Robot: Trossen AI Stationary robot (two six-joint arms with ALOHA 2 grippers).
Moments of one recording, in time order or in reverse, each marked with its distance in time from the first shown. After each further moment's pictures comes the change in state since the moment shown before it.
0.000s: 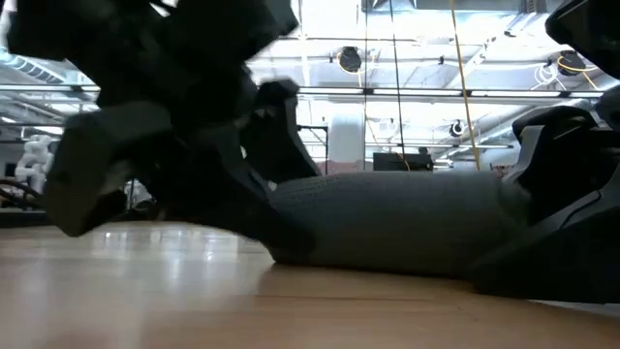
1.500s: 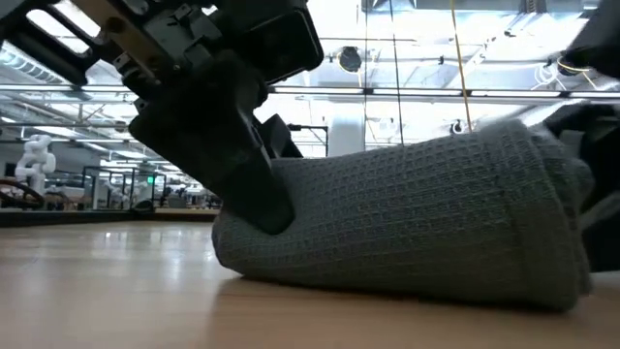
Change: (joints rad) left arm 0.115 -0.028 0.024 -0.083 0.582 -0.446; right arm 0.011 -0.152 -0.038 -0.413 -0.032 0.222
